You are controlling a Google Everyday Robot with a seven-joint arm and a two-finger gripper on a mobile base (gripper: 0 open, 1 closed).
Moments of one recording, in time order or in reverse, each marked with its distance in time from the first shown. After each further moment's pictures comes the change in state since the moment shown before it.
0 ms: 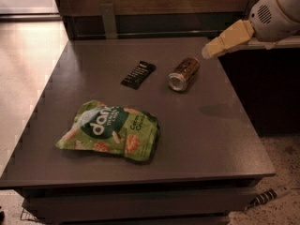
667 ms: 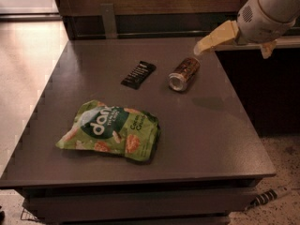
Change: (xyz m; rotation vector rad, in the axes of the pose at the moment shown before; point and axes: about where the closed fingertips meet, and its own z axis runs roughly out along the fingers) arm -0.002 -0.004 0.022 0.068 0.083 0.233
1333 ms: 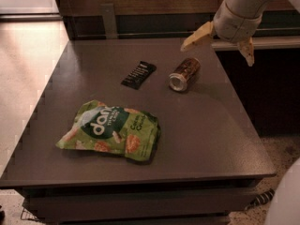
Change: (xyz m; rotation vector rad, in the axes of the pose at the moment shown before) arm -0.023 0.008 0.048 0.080 0.166 0.292
